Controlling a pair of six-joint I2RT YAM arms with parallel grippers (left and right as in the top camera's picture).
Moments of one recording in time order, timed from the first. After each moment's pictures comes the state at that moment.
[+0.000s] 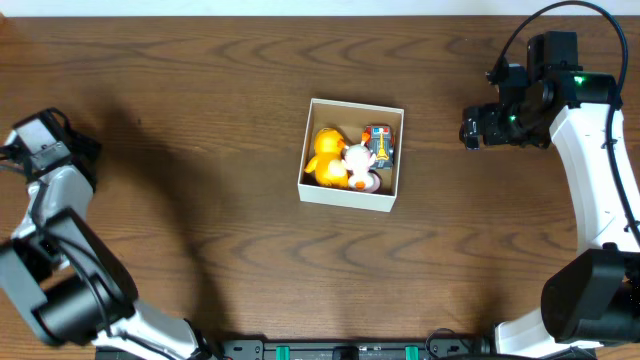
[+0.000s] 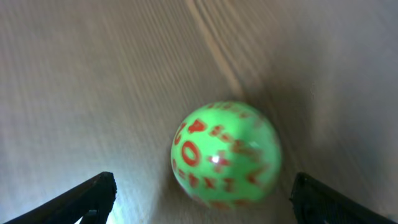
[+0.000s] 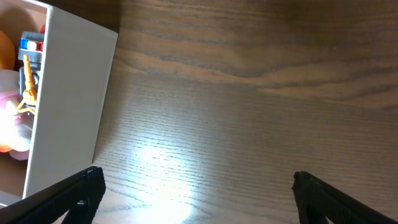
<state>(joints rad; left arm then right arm) 0.57 1.85 1.08 -0.12 -0.25 -0.51 -0.05 1.71 1.54 -1.11 -0.14 -0.11</state>
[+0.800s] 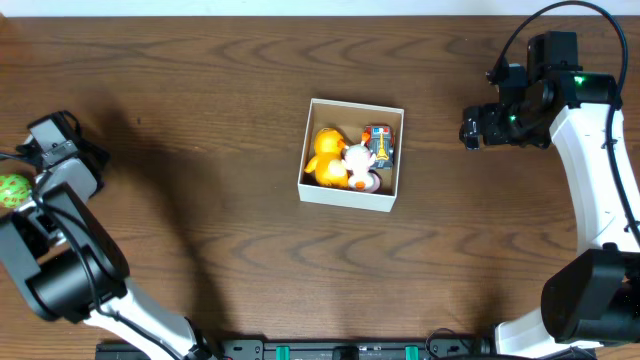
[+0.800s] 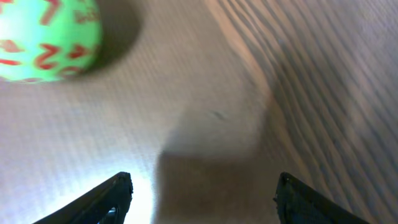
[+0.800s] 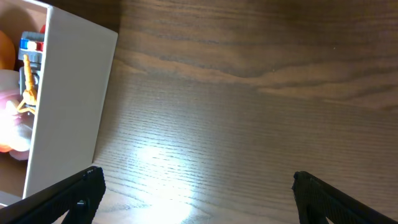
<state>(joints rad) 0.56 1.92 1.12 -0.16 -0.30 -0.46 -0.05 1.71 1.54 -1.11 -0.14 -0.11</state>
